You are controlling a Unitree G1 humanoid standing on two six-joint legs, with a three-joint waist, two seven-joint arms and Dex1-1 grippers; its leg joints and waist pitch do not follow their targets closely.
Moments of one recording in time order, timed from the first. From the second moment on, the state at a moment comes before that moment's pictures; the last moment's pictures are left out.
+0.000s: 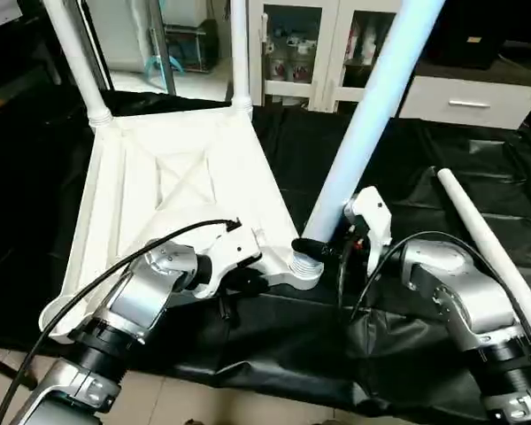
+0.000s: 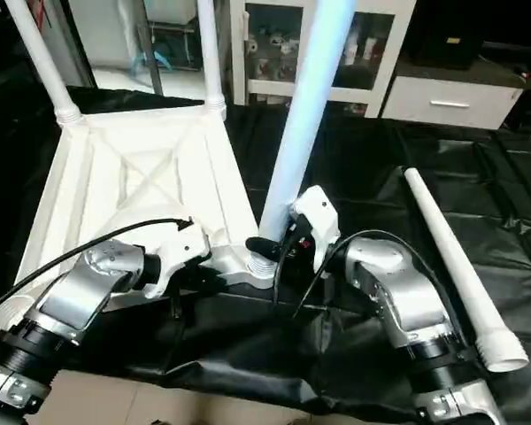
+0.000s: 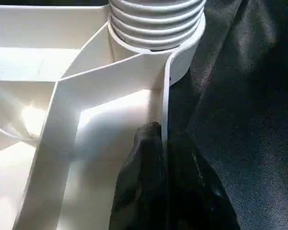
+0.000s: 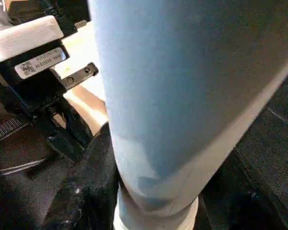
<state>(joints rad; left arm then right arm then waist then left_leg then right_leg) -0.46 0.37 -0.34 0.24 0.10 0.41 -1.05 -0.38 -0.38 0.19 0.13 0.30 0.43 0.83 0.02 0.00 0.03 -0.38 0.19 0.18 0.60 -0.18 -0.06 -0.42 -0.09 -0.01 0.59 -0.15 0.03</state>
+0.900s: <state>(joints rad) -0.45 0.38 -0.33 0.25 0.09 0.42 -1.04 -0.47 -0.37 0.24 0.20 0.25 0.49 0.88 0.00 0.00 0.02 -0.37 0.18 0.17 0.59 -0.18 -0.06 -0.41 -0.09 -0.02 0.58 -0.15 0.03</state>
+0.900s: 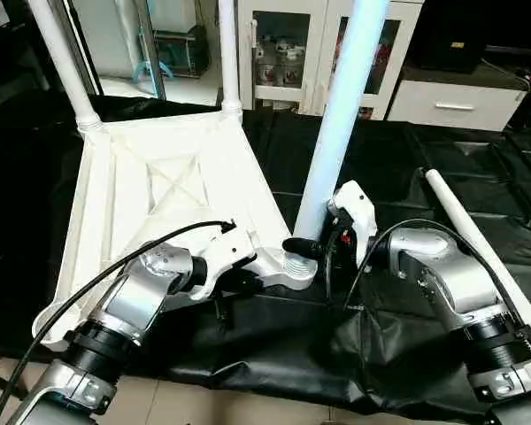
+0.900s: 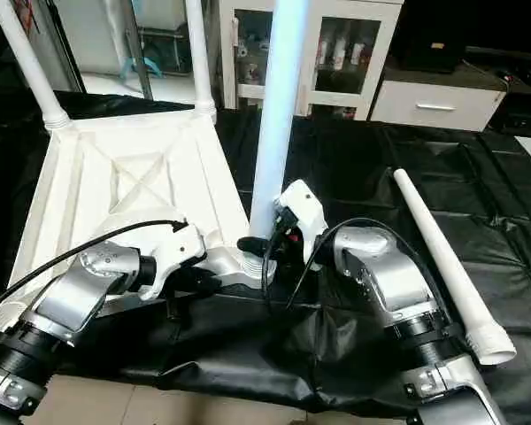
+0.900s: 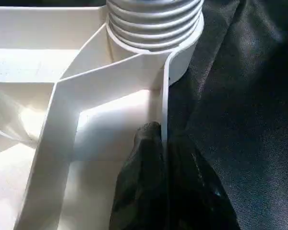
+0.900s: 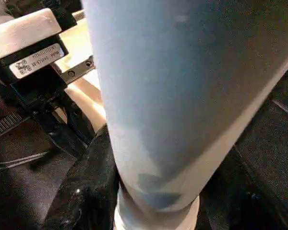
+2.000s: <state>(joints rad) -0.67 -0.03 -0.19 0.58 0.13 0.57 -0.38 -0.76 0.00 0.04 0.83 0.12 0.11 0.00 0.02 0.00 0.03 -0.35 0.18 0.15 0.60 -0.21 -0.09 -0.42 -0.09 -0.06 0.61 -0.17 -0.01</state>
